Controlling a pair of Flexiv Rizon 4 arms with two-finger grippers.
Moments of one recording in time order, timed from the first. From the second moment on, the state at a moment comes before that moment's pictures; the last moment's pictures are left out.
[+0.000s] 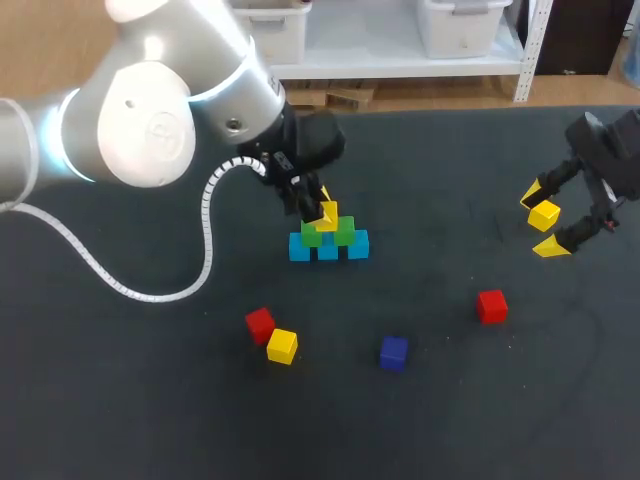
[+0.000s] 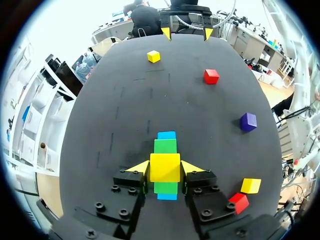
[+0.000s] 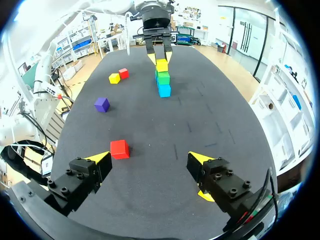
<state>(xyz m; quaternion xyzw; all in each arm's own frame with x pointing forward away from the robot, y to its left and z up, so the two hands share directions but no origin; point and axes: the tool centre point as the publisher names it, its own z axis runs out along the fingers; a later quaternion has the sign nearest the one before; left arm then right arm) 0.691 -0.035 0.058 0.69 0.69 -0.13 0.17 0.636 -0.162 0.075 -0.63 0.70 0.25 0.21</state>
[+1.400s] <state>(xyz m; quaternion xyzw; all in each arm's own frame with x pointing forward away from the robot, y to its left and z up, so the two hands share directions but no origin) 0.691 -0.037 0.056 0.69 0.69 -0.13 0.17 0.636 -0.162 0.075 -0.63 0.70 0.25 0.21</state>
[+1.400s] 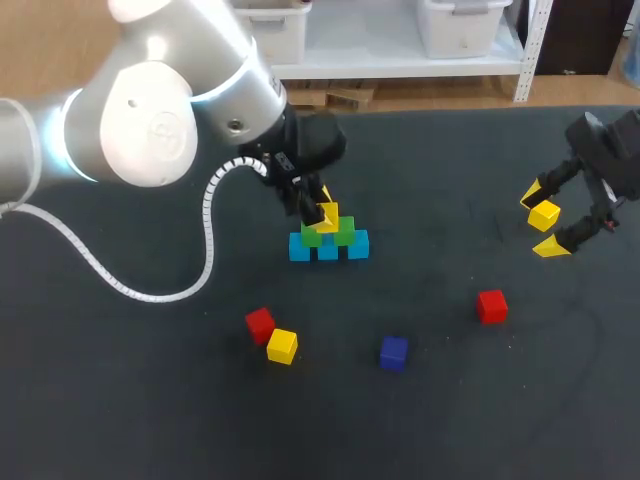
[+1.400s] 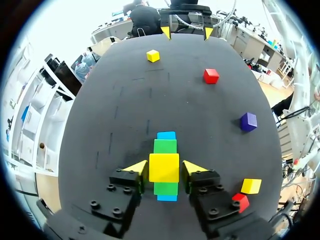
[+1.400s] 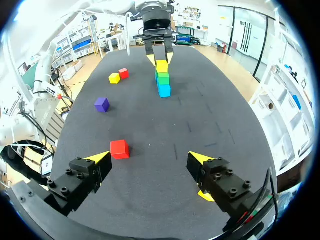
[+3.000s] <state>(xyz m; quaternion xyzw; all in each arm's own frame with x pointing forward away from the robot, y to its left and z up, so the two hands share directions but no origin) 0.672 0.067 0.113 0.69 0.66 -0.15 0.26 0.636 -0.162 0.075 -0.63 0.70 0.25 0.21</state>
